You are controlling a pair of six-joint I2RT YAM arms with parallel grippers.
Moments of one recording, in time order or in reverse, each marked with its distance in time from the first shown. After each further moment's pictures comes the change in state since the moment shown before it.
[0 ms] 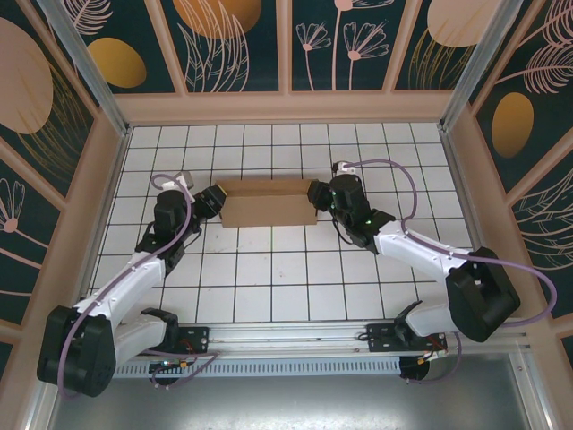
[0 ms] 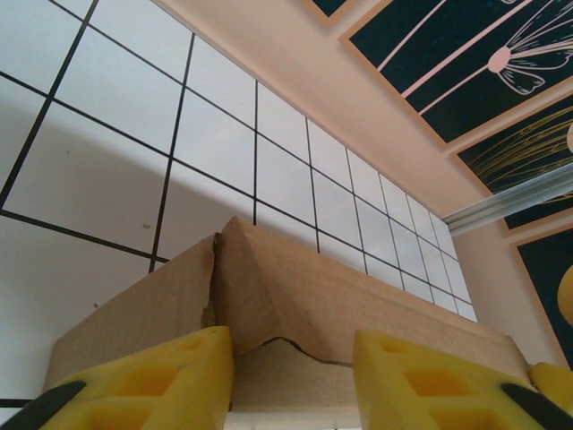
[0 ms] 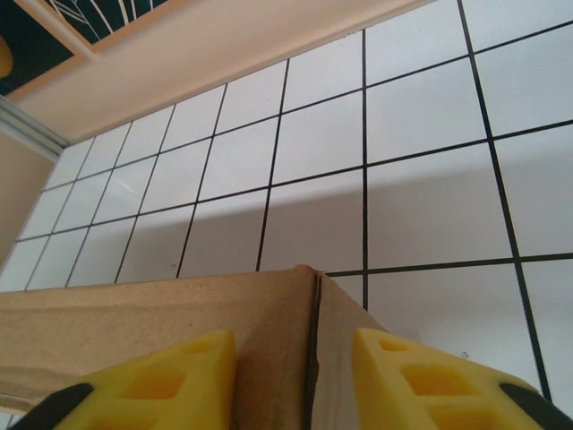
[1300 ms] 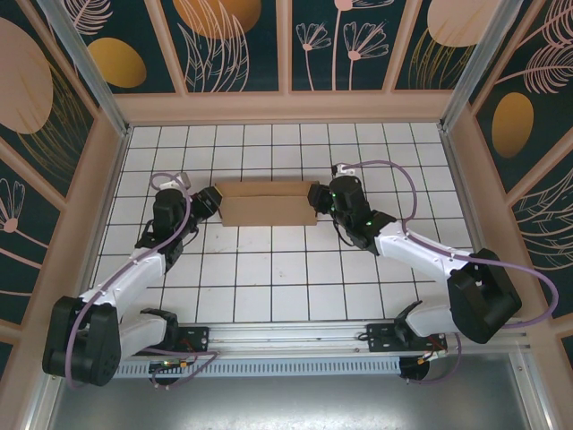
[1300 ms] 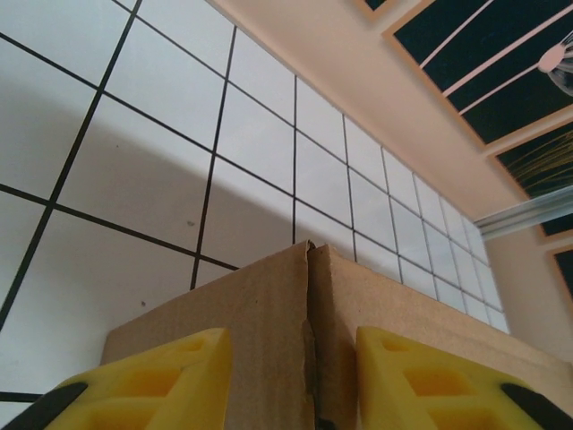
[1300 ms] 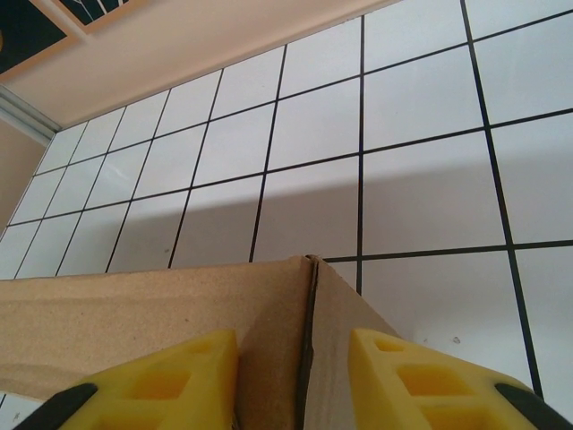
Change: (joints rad) left arm 0.052 0.064 -0.017 0.026 0.024 0.009; right arm 0.004 -0.008 -0.011 -0.019 -0.003 -0.007
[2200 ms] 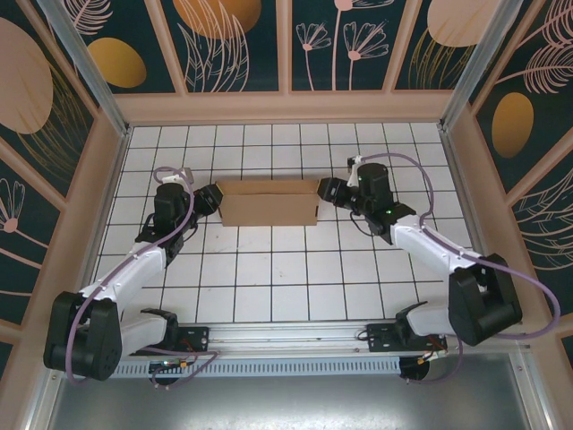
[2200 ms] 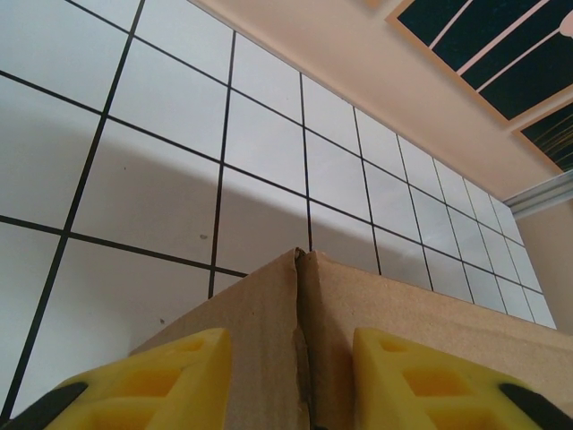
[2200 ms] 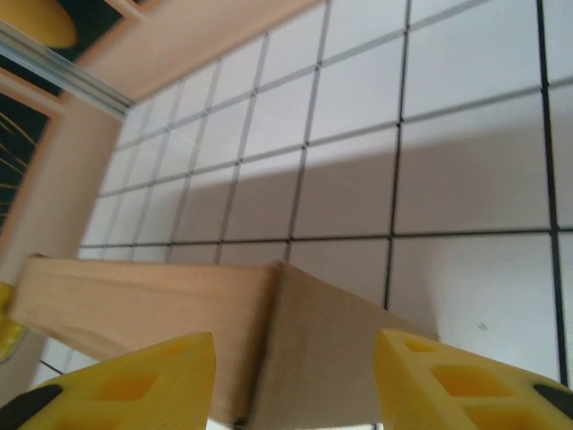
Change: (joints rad) left arm 0.000 0.032 0.072 -0.078 -0.011 0.126; right arm -0.229 -0.005 0.004 -0.038 -0.430 -0.003
